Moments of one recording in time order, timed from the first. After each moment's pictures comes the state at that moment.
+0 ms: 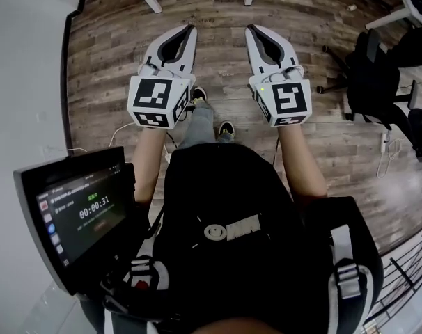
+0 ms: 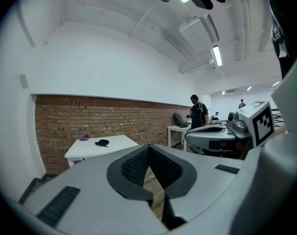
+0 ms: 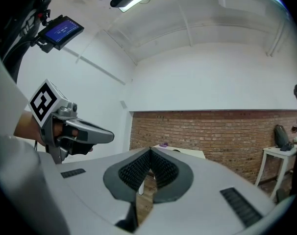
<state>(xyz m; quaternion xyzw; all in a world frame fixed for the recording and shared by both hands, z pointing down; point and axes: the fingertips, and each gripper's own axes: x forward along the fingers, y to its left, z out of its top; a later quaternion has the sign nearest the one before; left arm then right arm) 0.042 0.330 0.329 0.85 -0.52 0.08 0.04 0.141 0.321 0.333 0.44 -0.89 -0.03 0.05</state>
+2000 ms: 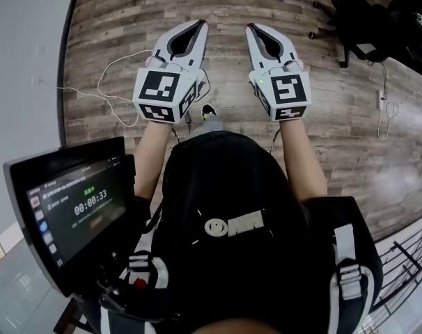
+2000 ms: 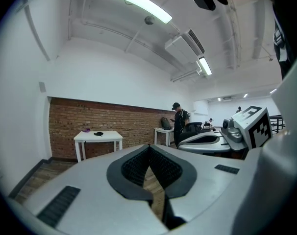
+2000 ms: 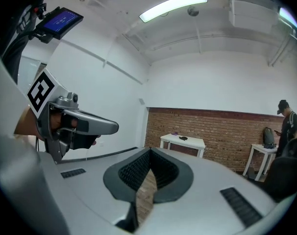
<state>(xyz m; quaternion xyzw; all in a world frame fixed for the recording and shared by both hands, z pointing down) 0.130 0.854 0.328 0.85 -0.52 0.05 0.05 0.211 0.838 0.349 0.42 -0.90 -0.03 0.11</state>
